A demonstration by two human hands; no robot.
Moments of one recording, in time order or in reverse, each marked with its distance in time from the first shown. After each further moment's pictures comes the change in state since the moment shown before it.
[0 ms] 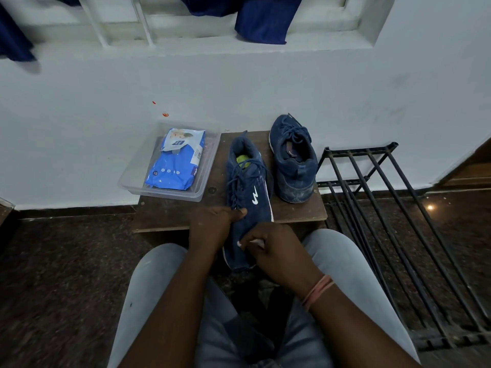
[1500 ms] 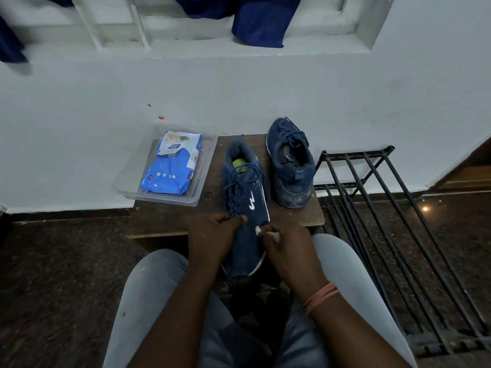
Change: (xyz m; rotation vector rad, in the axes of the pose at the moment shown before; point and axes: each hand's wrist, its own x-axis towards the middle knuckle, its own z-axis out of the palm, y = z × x) left_hand 0.009 -0.017 0.008 0.262 0.125 0.223; right_hand 0.001 0.010 -0.014 -0.026 0.231 0.192
